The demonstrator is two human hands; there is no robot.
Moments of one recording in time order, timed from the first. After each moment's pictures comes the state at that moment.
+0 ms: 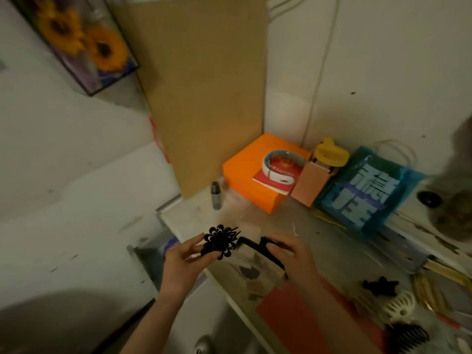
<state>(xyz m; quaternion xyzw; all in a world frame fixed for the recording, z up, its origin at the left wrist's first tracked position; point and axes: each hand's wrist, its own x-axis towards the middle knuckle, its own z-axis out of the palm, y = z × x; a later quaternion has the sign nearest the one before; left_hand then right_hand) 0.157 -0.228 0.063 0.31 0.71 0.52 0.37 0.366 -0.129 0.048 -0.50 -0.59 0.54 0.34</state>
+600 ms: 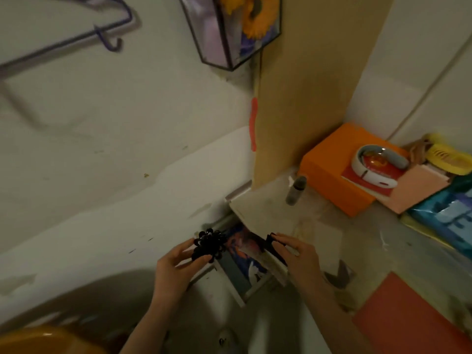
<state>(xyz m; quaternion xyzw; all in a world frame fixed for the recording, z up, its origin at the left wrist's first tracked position) -0.076 -0.319 0.027 0.22 0.75 0.52 0.35 0.130 -0.174 0.005 -0.52 -0.61 0.52 0.30</state>
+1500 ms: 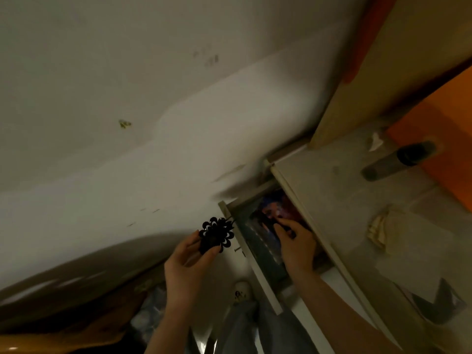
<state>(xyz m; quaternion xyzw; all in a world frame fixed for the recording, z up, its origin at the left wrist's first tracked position) -0.129 -0.301 -0.112 0.02 0.78 0.51 0.36 -0.002 -0.152 -0.169 -0.63 -0.56 0.51 0.18</state>
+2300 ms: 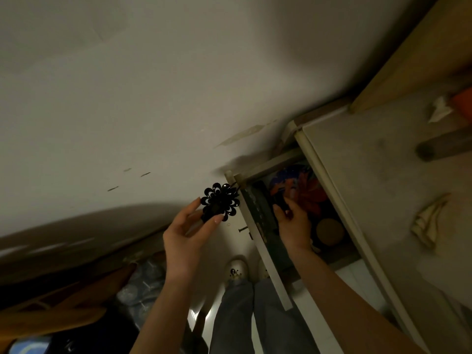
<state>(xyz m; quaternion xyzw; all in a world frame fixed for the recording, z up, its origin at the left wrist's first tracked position) -0.138 -0.300 -0.174 0.00 0.76 0.54 0.36 -0.018 -0.156 -0.262 -0.59 -0.58 0.55 0.09</state>
